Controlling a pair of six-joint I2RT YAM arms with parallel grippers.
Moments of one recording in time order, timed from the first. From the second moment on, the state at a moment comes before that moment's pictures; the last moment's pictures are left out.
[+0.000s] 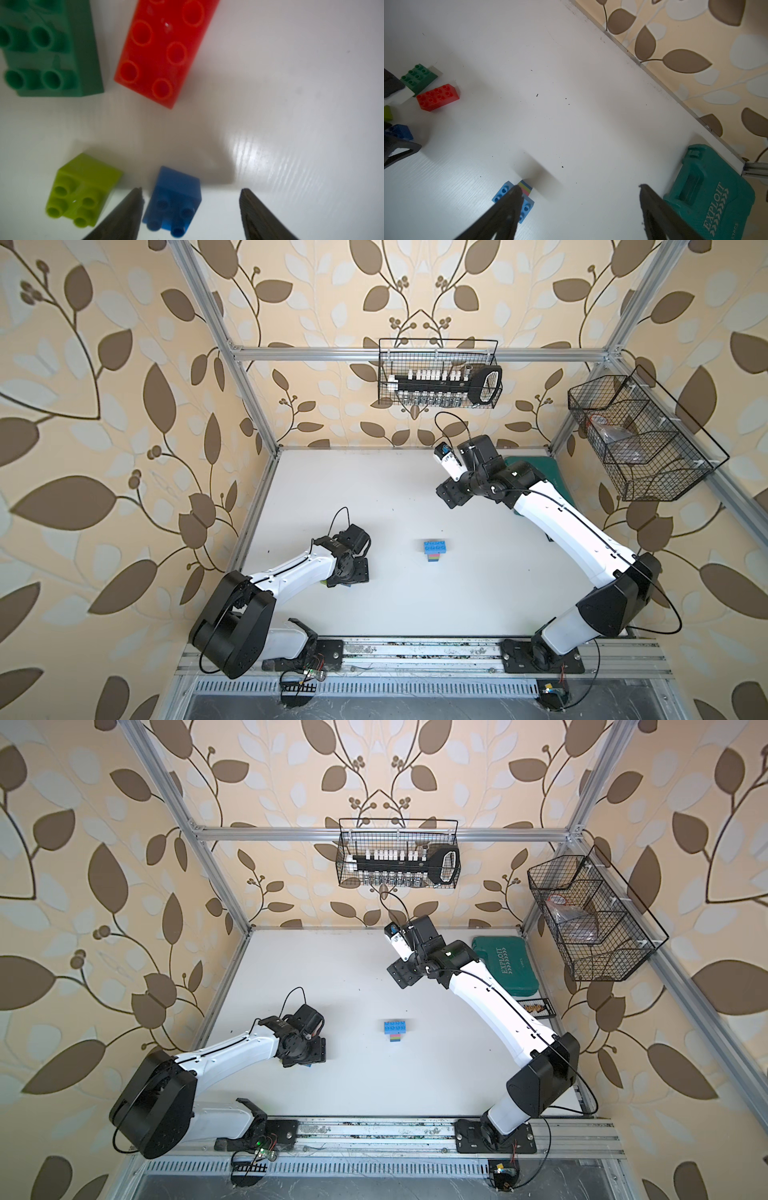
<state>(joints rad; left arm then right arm) -0.58 1.34 0.65 -0.70 -0.06 -0.67 0.55 1.59 1.65 -0.89 0.12 -0.19</state>
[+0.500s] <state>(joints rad) -0.63 1.61 0.88 -0.63 0.01 -0.62 0.52 1.59 1.64 -0.88 0.12 -0.19</state>
